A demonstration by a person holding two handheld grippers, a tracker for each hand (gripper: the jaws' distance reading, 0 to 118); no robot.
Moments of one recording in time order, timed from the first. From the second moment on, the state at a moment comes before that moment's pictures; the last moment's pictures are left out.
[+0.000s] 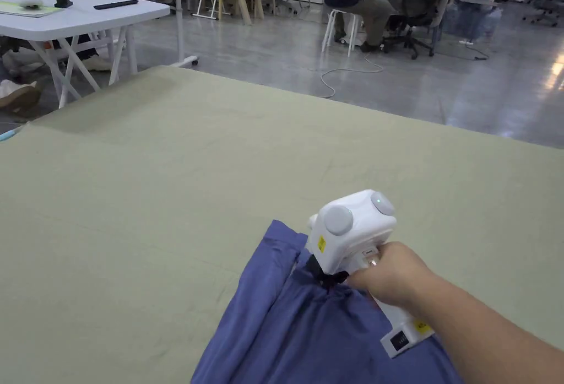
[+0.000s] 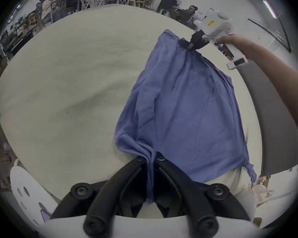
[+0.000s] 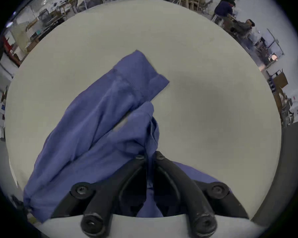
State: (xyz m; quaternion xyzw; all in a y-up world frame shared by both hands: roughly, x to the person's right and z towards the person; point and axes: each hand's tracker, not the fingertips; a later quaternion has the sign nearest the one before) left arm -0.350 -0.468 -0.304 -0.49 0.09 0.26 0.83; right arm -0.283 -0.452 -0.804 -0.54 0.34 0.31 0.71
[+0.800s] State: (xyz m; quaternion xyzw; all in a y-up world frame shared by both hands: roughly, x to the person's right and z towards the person) left arm -0.324 -0.167 -0.378 -0.29 -0.02 0.08 0.95; right arm 0.187 -0.048 -0.495 -0.30 0.21 0.08 0.93
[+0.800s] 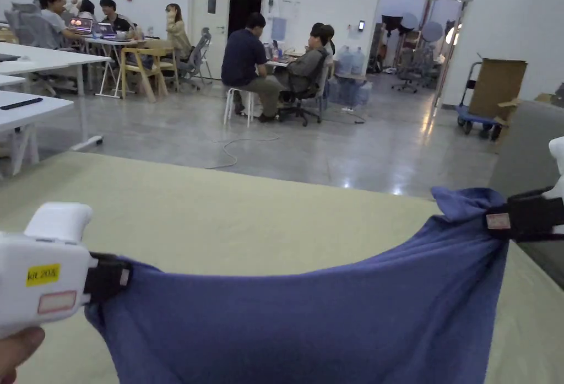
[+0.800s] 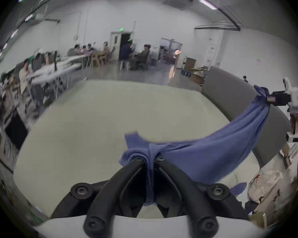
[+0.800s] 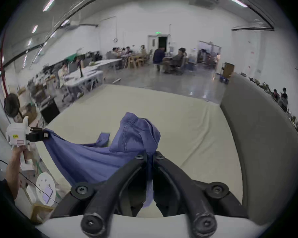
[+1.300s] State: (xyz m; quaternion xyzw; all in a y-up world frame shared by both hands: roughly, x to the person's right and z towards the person) left arm -0.322 0.128 -0.567 -0.25 -0.05 0.00 0.97; right arm 0.189 0.131 -0.621 -0.19 0.12 0.04 0.97
